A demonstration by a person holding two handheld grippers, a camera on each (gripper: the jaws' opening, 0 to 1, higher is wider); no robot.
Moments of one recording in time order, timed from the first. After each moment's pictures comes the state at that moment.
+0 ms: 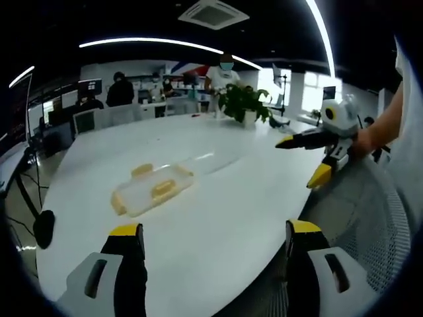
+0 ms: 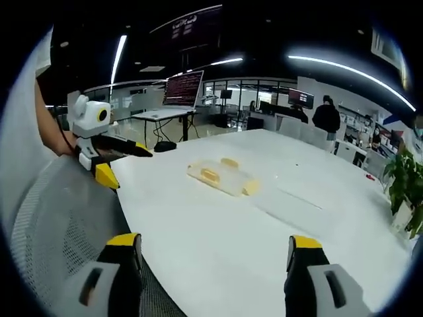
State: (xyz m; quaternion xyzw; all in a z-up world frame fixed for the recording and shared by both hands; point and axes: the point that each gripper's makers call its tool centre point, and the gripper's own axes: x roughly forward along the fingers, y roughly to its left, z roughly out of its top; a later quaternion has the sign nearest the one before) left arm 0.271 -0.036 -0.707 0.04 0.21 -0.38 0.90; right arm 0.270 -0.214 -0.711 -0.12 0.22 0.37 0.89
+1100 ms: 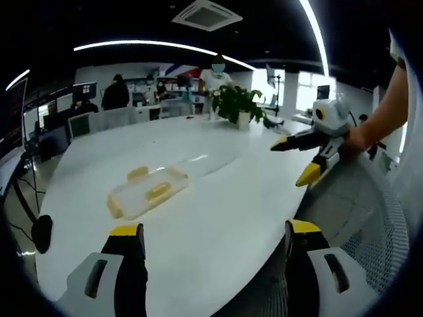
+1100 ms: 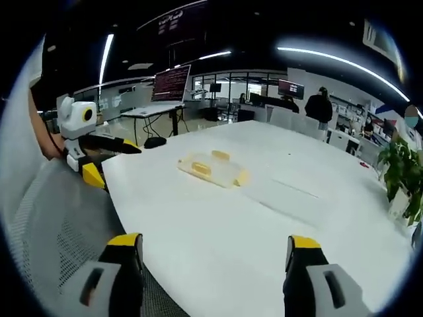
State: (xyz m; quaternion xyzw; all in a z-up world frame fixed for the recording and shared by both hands) left arm 0.267 -0.039 -0.706 0.05 0.21 -0.39 0.89; right arm 0.273 -0.224 -0.721 -0.11 0.25 0.34 0.90
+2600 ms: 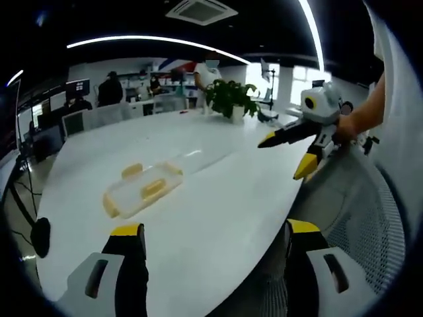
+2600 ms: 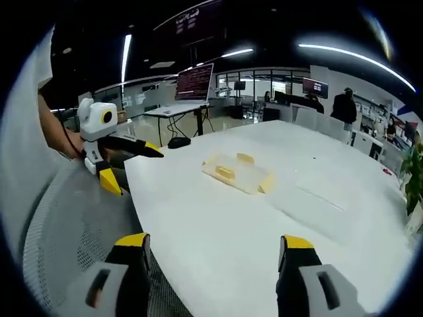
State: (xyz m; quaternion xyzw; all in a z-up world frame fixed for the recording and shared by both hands) left arm 0.264 -0.040 -0.707 0.06 0.23 -0.41 0.88; right arm 0.274 -0.199 -0.711 -0.10 0.26 0.42 0.86
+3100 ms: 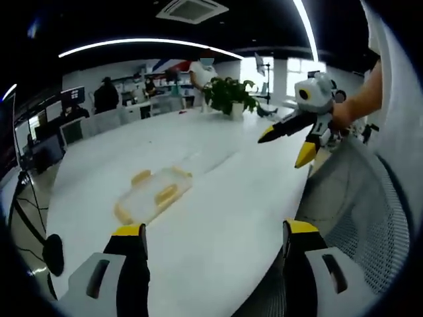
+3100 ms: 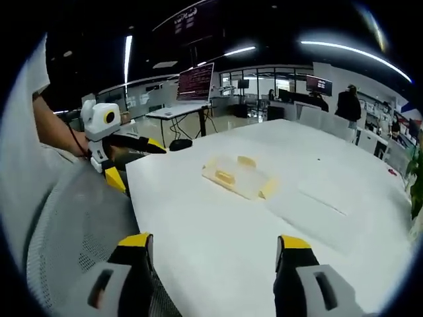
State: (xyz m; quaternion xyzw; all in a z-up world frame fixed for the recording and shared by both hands) left arm 0.285 -0.023 -0.700 0.10 0.22 -0.42 0.88; right arm 0.290 -0.194 -0.704 -0.10 0.27 0.44 0.85
